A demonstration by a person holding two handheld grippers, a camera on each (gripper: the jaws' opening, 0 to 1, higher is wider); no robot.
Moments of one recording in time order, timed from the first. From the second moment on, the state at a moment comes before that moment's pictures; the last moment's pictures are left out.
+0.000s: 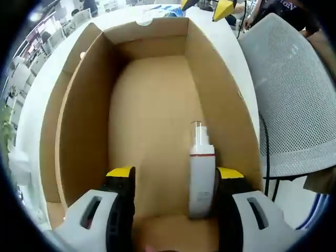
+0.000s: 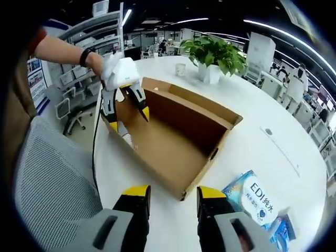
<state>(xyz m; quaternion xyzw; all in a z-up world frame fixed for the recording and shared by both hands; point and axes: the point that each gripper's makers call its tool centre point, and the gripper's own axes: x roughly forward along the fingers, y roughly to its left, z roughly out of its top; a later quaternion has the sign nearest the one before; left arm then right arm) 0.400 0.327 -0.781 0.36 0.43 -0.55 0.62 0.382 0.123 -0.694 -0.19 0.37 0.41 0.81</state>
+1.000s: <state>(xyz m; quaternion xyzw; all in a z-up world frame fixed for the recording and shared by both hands) 0.386 0.305 -0.767 0.36 0.34 -0.58 0.65 0.362 0.144 -0.690 -0.10 0.37 0.43 0.82</state>
